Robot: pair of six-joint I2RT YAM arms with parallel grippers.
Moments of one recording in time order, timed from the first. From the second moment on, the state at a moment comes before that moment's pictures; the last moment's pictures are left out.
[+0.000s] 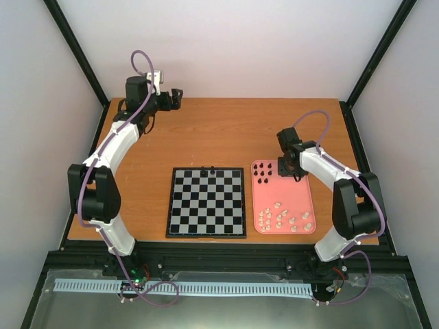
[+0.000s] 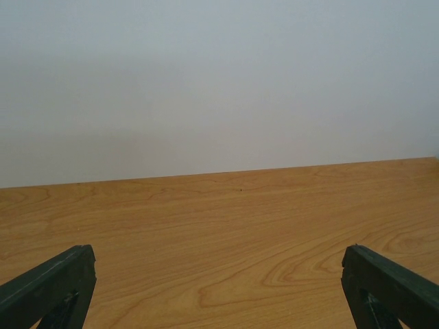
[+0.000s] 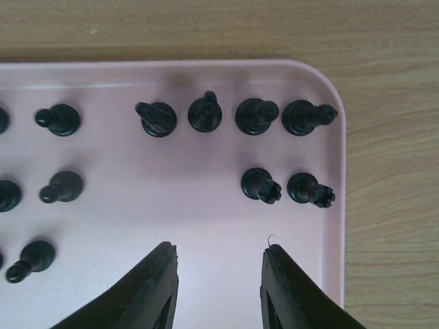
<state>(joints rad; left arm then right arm) -0.12 1.74 1.50 -0.12 0.23 -0.18 0.29 1.62 1.09 -0.74 0.24 0.29</state>
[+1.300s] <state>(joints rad) -0.12 1.75 1.50 -0.12 0.24 -0.18 0.20 1.73 1.06 -0.64 0.21 0.27</state>
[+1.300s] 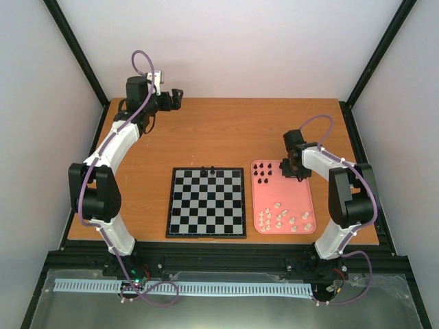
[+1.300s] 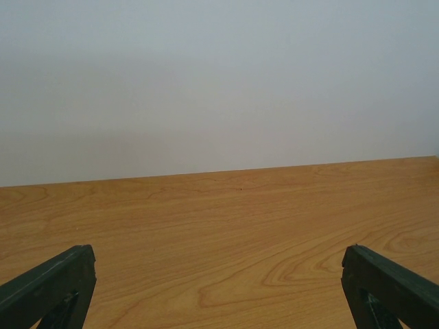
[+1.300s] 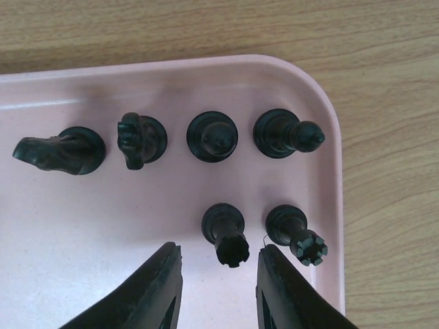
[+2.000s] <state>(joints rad) -0.12 1.76 1.51 -0.12 0.24 -0.18 0.20 1.75 1.07 -0.63 0.21 0.27</state>
